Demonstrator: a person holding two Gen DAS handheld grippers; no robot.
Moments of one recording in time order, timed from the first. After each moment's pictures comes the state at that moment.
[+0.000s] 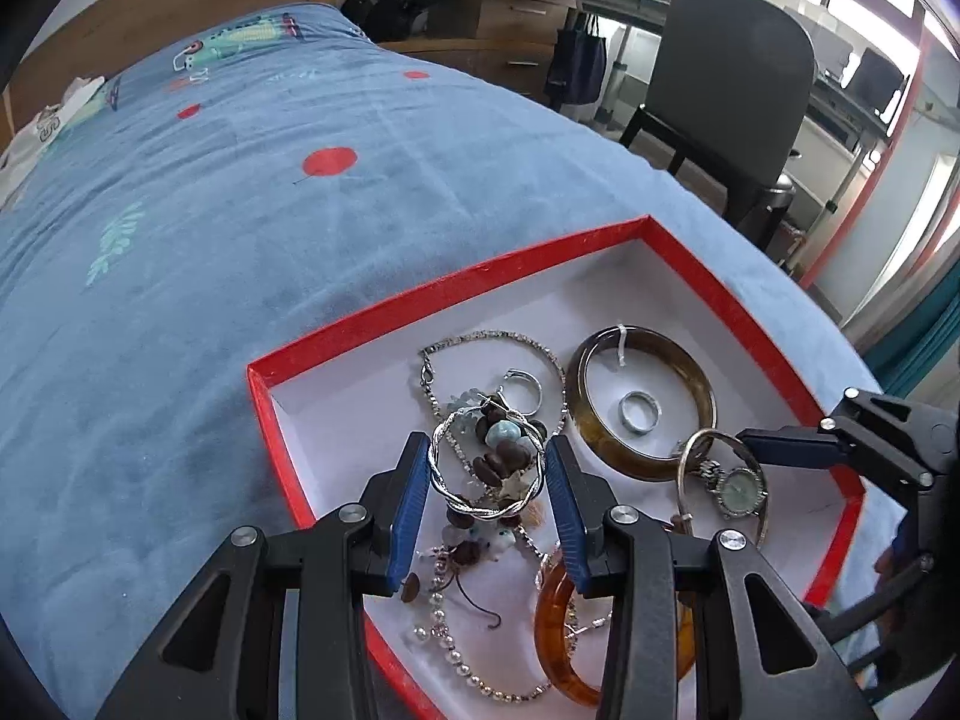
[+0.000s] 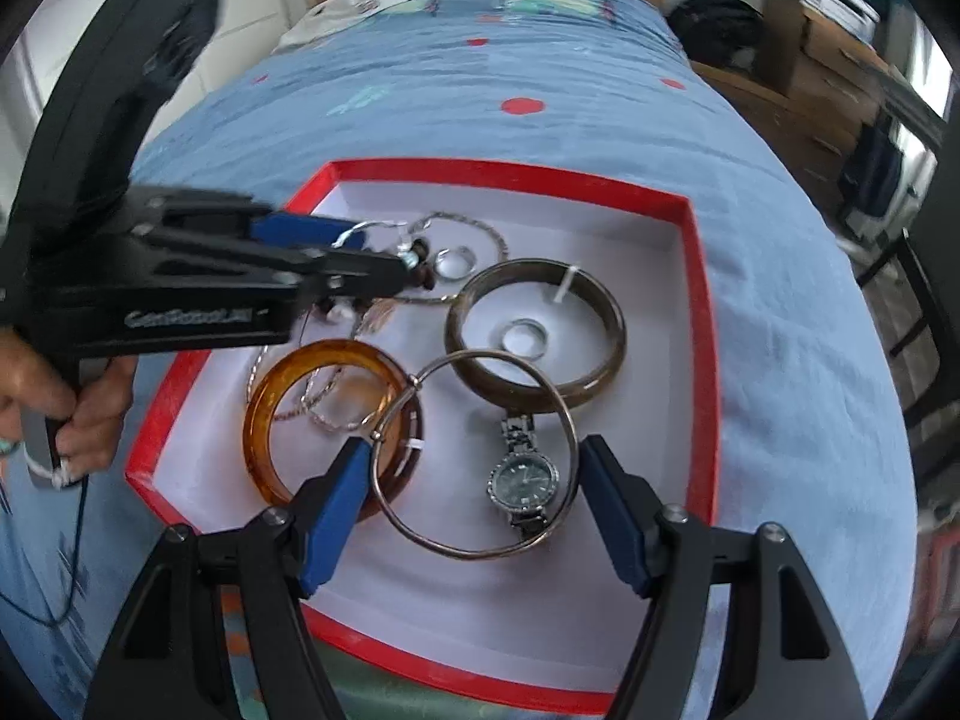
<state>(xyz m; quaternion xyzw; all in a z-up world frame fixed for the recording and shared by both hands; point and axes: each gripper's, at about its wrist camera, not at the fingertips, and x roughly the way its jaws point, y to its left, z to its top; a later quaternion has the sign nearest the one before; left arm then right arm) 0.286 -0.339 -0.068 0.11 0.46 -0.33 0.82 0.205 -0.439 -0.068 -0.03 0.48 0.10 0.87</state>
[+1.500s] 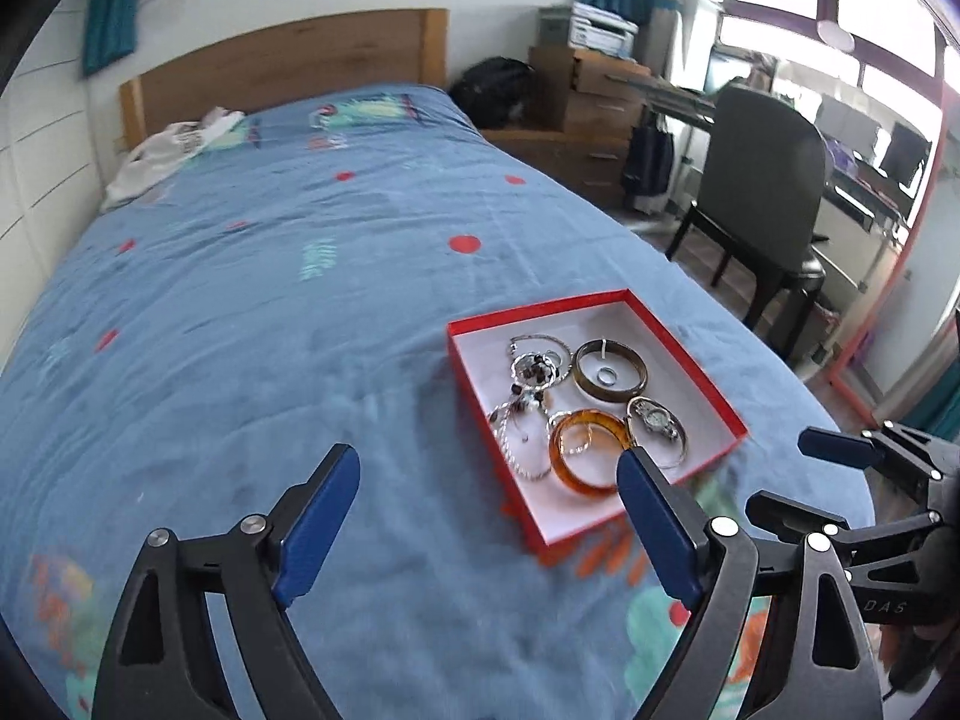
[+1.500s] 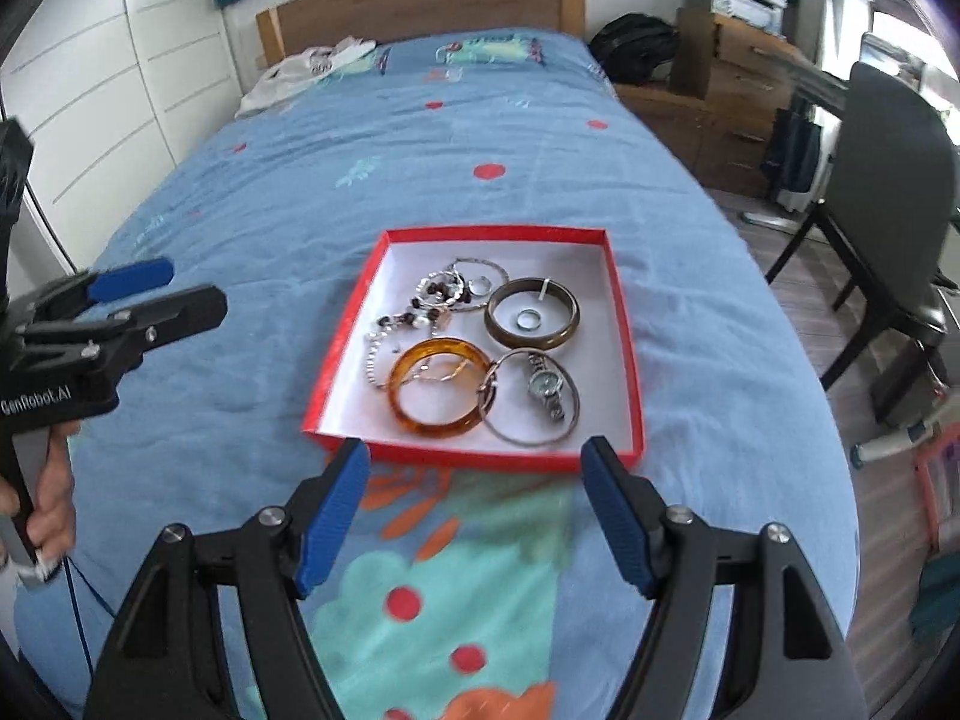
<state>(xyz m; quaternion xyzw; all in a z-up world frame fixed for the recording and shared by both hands) 0.140 -0.232 0.050 0.06 0.38 -0.22 0.90 0.078 -0.406 0.036 0.04 0.43 0.01 0.90</state>
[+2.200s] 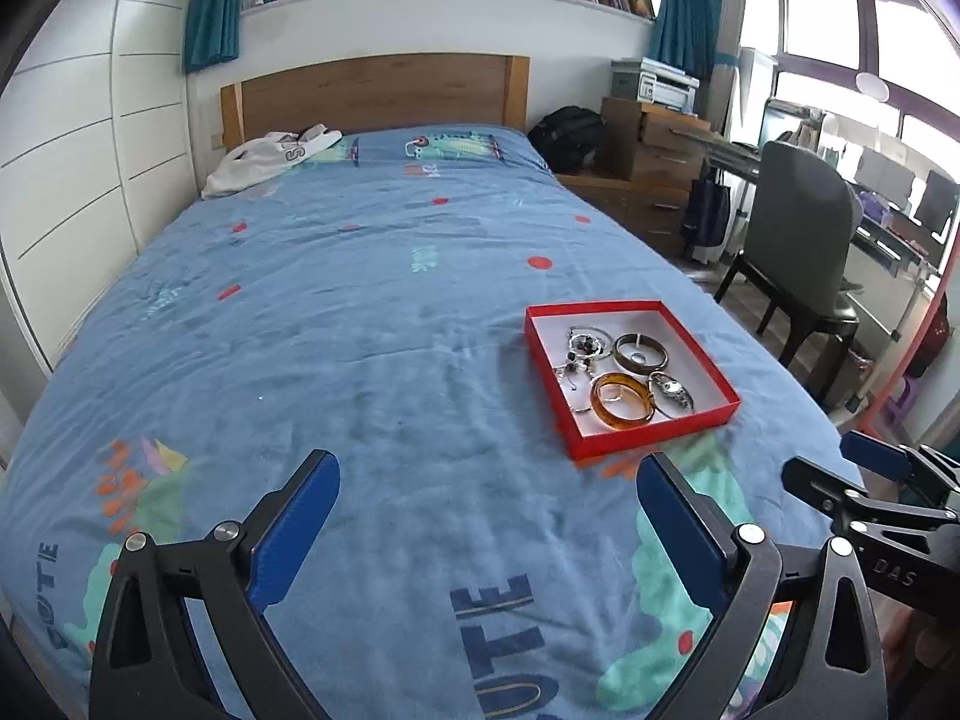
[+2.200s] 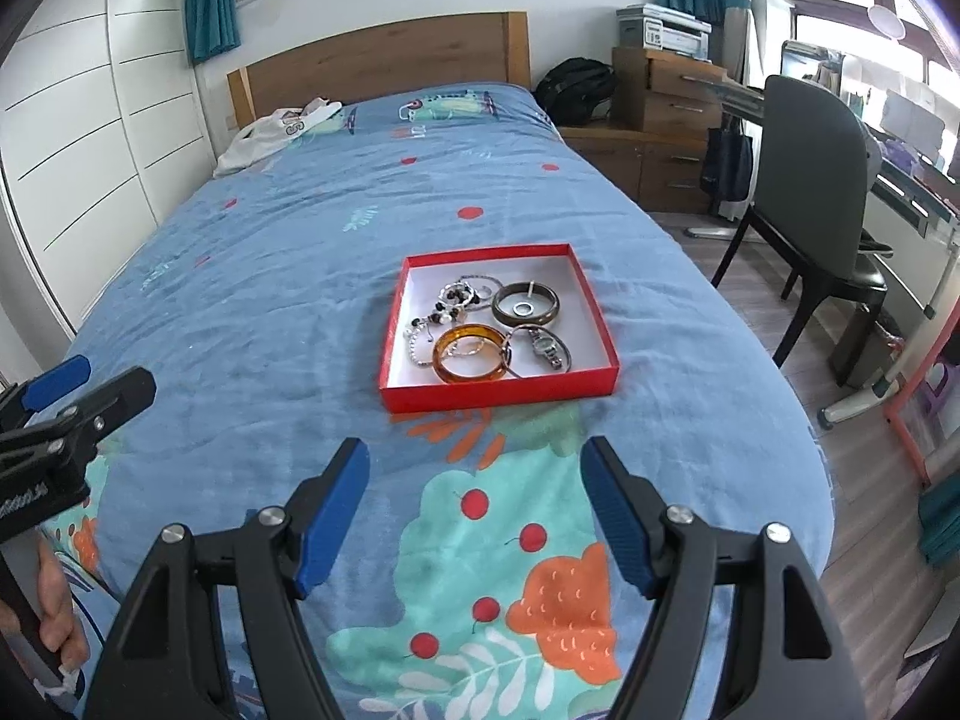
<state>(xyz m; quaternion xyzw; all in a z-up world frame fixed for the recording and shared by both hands) 0.020 -0.170 0.072 0.03 0.33 -0.14 0.93 -0.020 -0.358 0.073 0.05 0.38 -0.05 0.92</state>
